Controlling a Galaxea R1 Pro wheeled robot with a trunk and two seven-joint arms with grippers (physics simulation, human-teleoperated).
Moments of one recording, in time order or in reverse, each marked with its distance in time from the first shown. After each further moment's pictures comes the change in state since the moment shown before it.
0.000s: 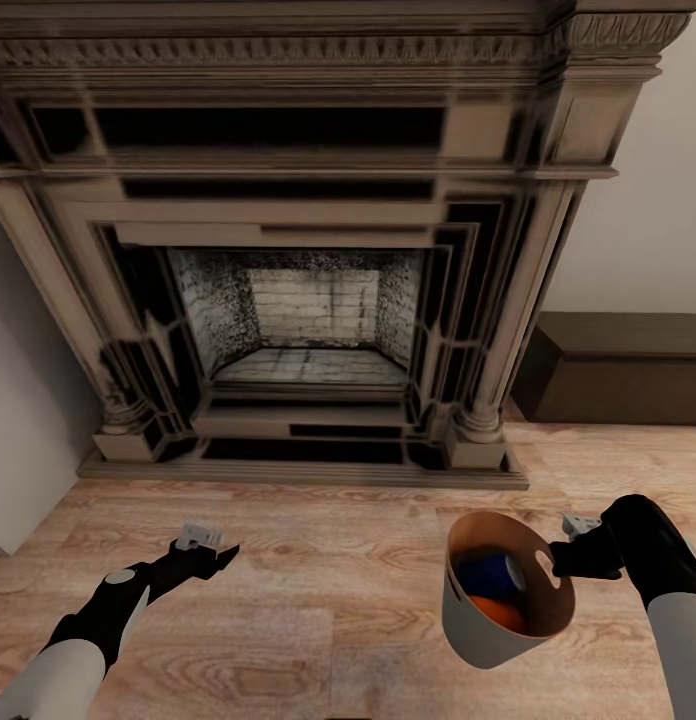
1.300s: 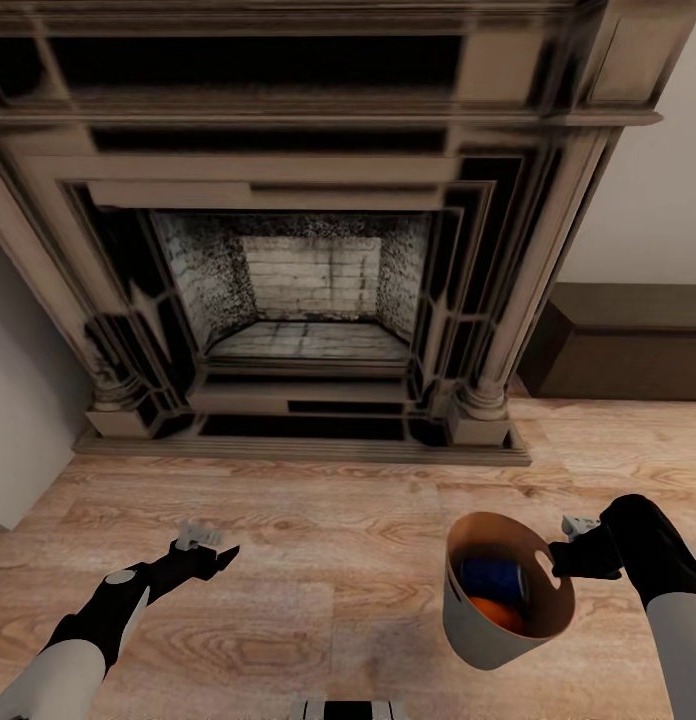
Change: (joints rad) left arm 0.000 0.000 0.000 0.002 -0.003 -0.003 0.001; right arm 0.000 0.001 0.004 0.000 0.005 -0.001 -0.001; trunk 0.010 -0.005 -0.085
